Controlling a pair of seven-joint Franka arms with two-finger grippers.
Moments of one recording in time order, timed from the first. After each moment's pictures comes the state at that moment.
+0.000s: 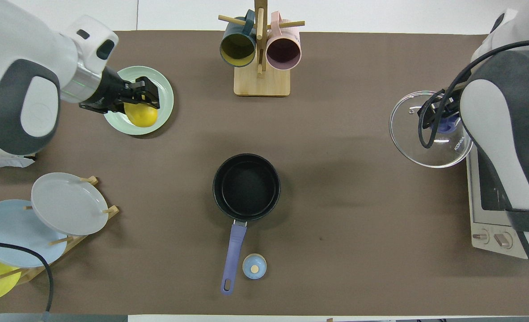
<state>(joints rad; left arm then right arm) -0.31 0.22 -0.01 -1.57 -0.20 1.82 -0.34 0.13 0.28 -0.04 -1.35 0.00 1.48 -0.19</state>
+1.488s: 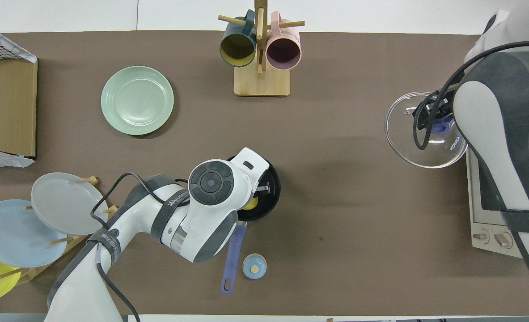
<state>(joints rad) -0.73 0.21 -0.01 -2.08 -0.13 2.32 -0.68 0.13 0.28 -0.02 -1.35 0.00 1.48 -0.19</state>
